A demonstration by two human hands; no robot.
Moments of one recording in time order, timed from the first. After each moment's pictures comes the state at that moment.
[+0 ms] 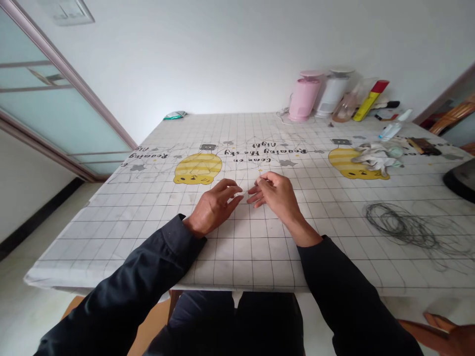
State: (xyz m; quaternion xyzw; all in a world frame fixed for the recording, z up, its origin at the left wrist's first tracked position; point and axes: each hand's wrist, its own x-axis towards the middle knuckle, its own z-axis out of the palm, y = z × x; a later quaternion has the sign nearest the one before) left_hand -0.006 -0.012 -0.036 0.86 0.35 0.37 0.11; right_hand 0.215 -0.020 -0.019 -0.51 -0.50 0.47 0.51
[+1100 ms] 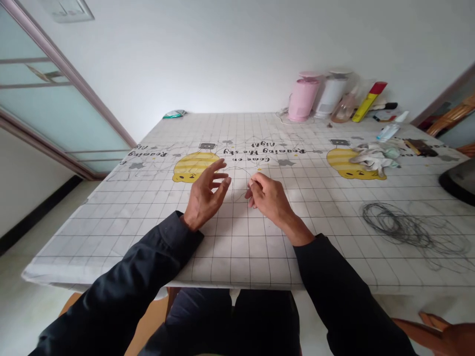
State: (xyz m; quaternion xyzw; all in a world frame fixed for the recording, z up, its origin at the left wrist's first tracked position) left_hand -0.002 -0.006 -0.026 0.72 0.38 0.54 0.22; right_hand 0.209 -0.028 -0.020 -0.51 -0.64 0.36 0.45
